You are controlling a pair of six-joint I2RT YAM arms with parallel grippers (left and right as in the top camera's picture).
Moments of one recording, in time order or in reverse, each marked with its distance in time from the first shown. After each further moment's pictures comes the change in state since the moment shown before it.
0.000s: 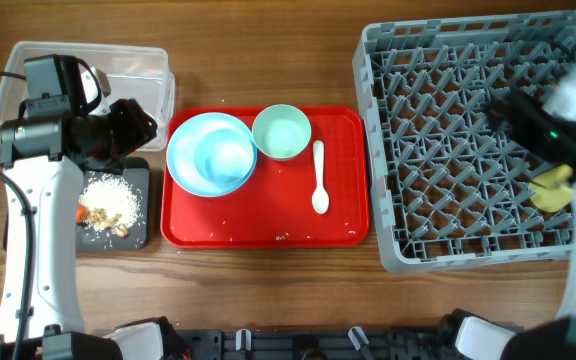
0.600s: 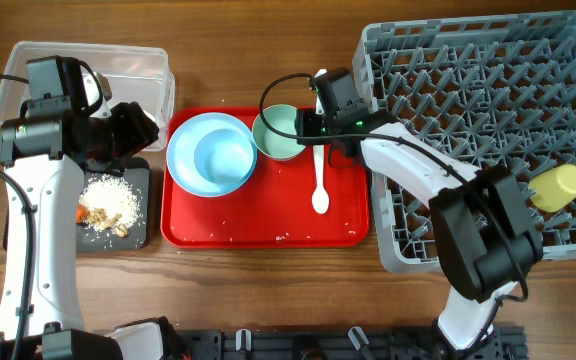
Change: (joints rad) left arm 0.000 0.006 0.000 -0.028 -0.010 0.000; right arm 0.831 0.567 0.020 0.461 0.452 0.288
